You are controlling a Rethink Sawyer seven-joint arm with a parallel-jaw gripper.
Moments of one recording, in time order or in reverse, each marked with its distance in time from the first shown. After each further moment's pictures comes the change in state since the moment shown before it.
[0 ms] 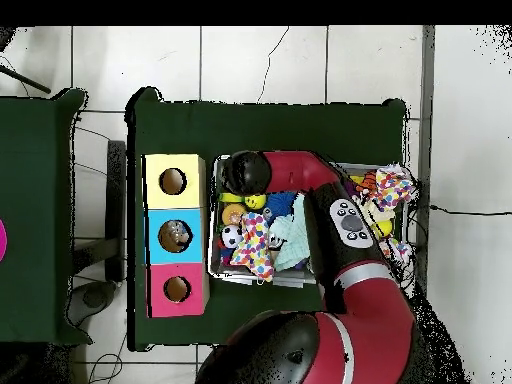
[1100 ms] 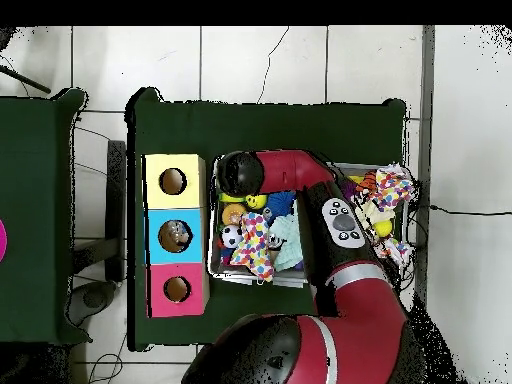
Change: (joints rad) arm 0.030 -0.012 -0.029 -0.001 0.000 -0.007 0.000
